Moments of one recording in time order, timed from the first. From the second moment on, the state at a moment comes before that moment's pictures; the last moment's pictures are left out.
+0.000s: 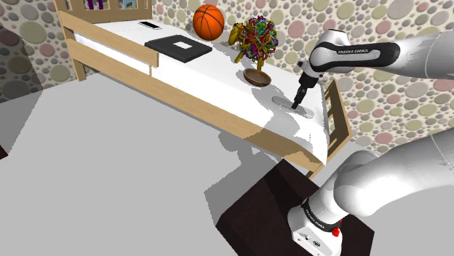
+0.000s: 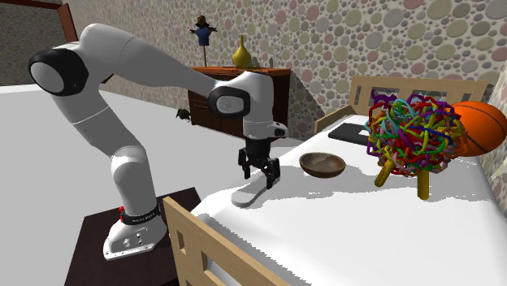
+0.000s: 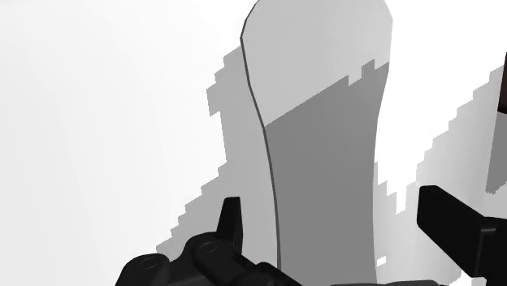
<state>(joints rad) 0.03 -0.38 -0.63 -2.33 -0.26 2.02 -0.80</state>
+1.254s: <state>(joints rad) 0.03 -0.36 -0.63 -2.36 -0.26 2.06 -0.81</state>
